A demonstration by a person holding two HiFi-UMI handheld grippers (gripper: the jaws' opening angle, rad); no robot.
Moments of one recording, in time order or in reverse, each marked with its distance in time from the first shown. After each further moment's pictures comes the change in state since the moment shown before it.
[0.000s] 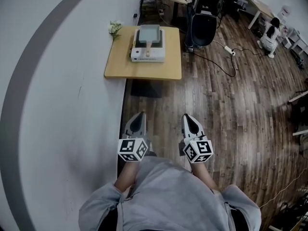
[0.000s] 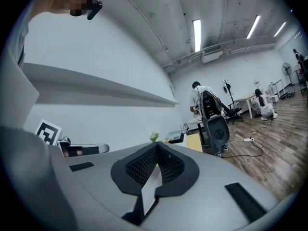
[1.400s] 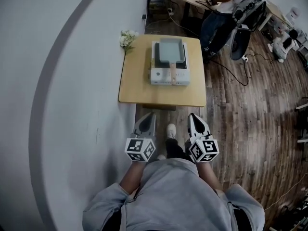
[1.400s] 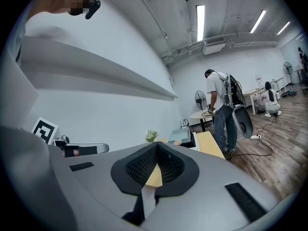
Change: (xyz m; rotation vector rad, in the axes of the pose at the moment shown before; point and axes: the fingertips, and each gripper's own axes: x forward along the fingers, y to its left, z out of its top) left arm 0.173 0.178 0.056 -0.045 0.076 -0.067; right arm 0.264 0.019 -0.008 0.007 0.065 -0.037
